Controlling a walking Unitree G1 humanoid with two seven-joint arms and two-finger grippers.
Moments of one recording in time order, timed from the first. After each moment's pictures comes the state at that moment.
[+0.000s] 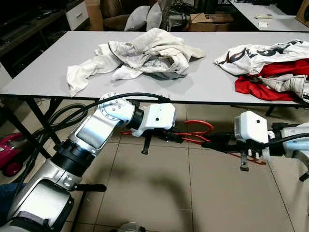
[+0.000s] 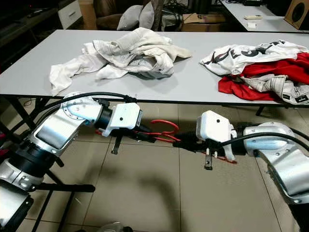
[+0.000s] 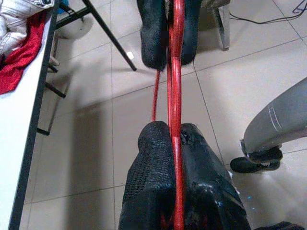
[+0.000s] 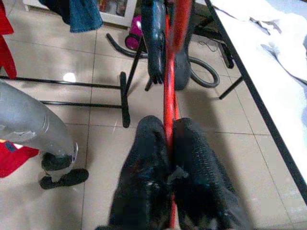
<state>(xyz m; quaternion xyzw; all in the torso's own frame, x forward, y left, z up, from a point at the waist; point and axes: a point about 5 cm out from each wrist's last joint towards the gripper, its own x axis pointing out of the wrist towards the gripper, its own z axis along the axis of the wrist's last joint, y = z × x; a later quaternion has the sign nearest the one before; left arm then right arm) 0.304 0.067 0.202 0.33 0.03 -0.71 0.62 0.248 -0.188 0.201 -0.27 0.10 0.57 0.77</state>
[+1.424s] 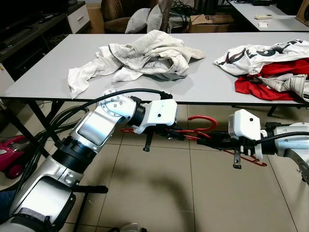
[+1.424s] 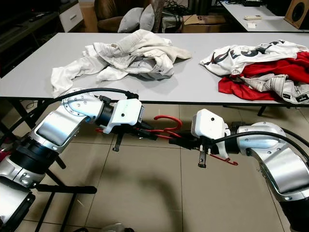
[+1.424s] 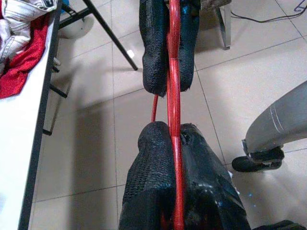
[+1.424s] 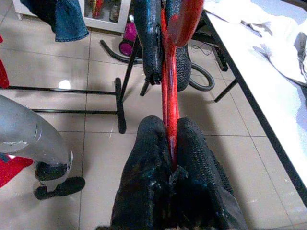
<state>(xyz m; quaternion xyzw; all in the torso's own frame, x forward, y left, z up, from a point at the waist) 0.306 0.065 0.210 0.33 0.03 -0.71 0.62 0.254 -0.184 0.196 -0.26 0.10 0.56 0.78</state>
